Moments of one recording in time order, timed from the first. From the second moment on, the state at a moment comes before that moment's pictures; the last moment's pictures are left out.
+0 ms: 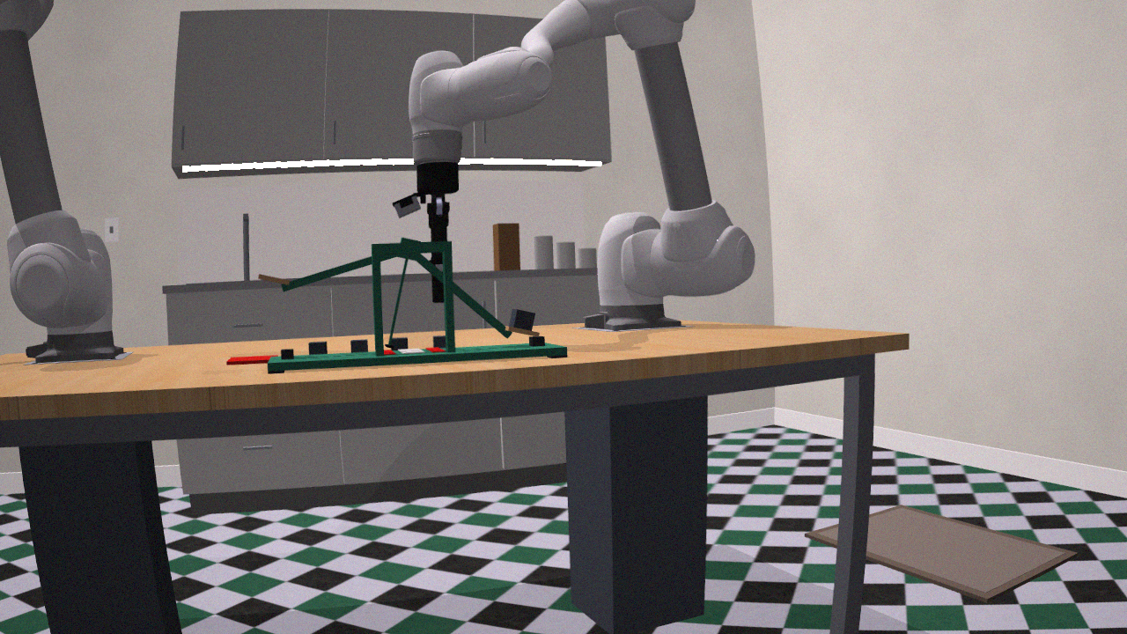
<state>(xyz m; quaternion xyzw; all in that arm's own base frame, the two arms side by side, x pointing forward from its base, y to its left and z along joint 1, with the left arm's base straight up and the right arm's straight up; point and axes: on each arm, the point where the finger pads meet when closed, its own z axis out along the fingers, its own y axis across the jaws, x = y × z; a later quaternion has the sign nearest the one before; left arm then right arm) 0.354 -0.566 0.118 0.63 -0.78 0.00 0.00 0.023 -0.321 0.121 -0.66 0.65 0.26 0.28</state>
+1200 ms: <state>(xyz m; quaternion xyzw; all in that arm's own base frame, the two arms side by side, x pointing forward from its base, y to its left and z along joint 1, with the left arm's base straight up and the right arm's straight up) 0.355 -0.567 0.075 0.63 -0.78 0.00 0.00 0.023 -0.321 0.121 -0.66 0.65 0.26 0.28</state>
